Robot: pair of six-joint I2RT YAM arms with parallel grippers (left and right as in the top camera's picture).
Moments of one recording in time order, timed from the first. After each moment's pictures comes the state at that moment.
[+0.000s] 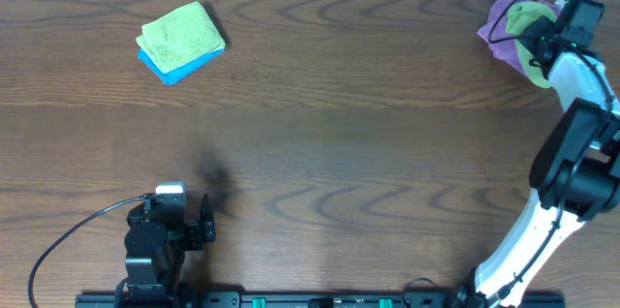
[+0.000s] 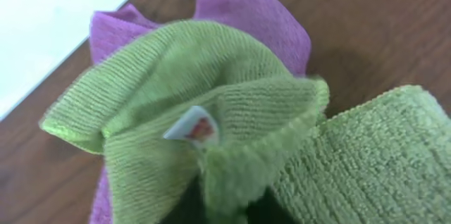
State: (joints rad) left arm -0.02 0.01 0.16 -0.73 -0.05 0.01; right arm -0.36 2.23 1.66 -0.20 0.02 0.45
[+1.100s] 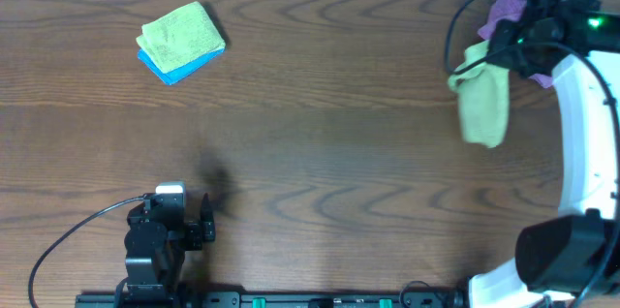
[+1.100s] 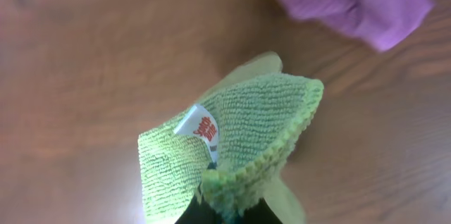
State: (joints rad) left arm -0.02 0.01 0.16 -0.73 -0.05 0.01; right arm -0.09 1.73 1.77 -1.15 -0.02 0.15
